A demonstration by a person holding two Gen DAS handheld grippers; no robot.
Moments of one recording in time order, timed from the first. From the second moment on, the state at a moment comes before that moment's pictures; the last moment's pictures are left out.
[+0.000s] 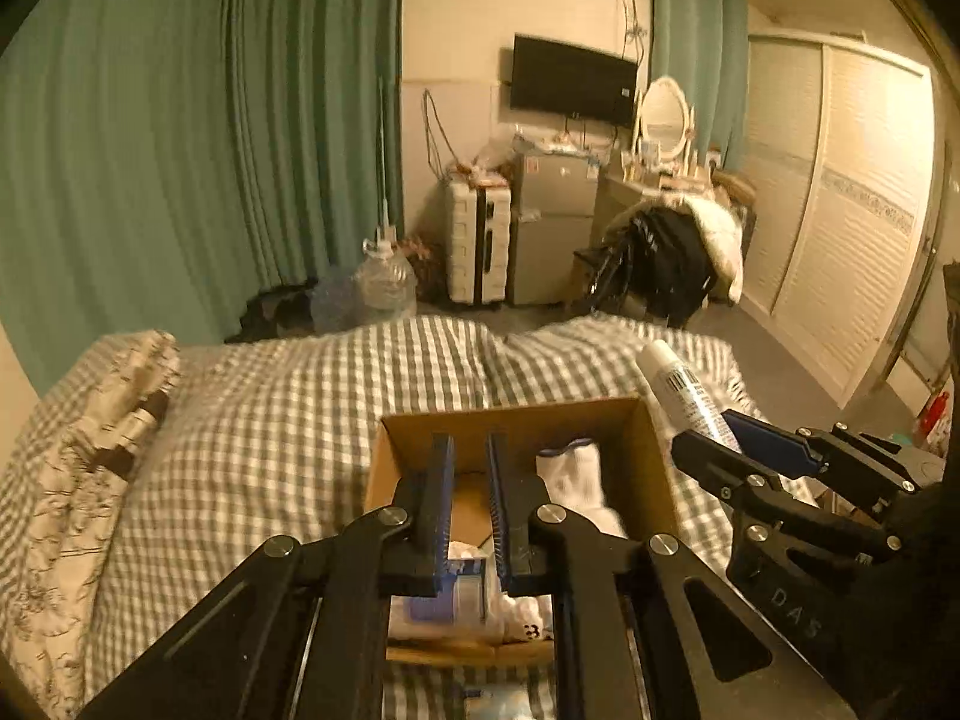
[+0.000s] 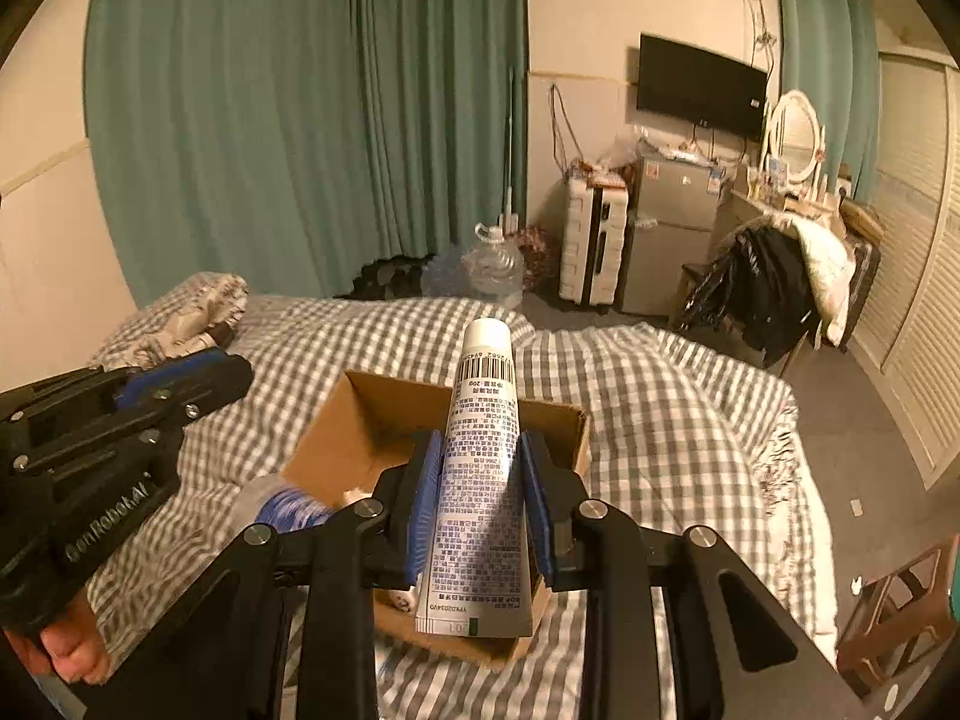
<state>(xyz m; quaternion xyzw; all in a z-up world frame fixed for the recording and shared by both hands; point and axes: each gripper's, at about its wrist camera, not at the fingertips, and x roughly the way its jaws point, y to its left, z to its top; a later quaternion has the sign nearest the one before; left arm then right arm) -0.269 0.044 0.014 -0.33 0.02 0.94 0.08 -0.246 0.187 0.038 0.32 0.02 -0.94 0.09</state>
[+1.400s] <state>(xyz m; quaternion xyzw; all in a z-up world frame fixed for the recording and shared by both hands) -0.127 0.046 -0.083 -0.37 0.06 0.93 0.04 -0.118 0.223 -0.042 0.37 0.04 -0.93 0.02</state>
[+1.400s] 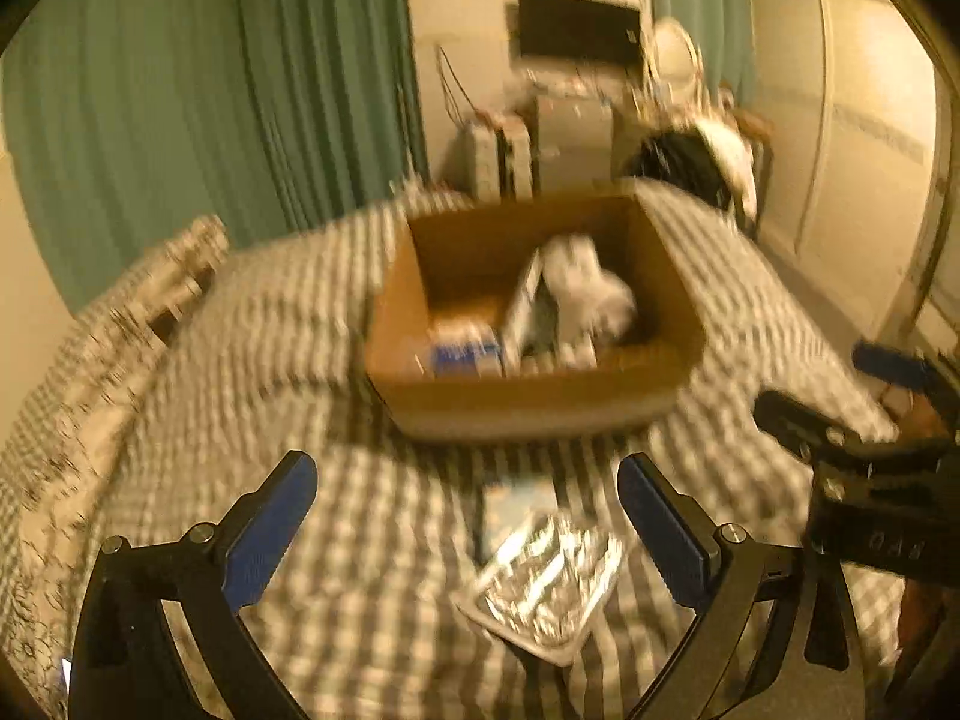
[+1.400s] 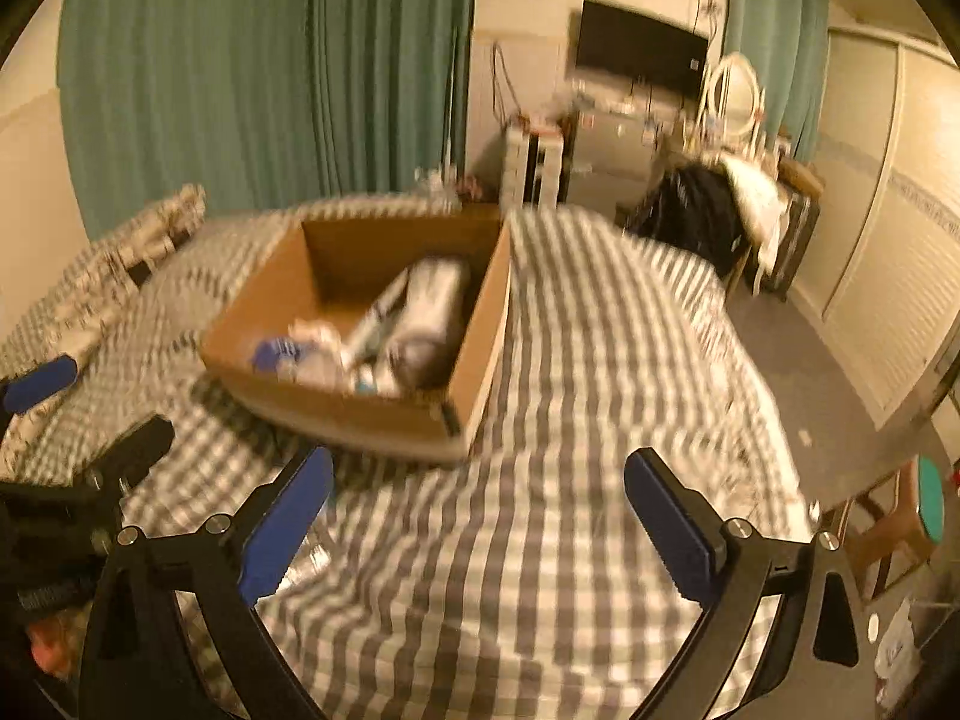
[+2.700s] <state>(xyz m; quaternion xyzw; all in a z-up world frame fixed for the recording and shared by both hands) -0.113 0.025 -0.094 -0.42 0.04 0.91 0.05 -0.107 0.222 -0.059 0.40 0.01 -0.92 0.02</state>
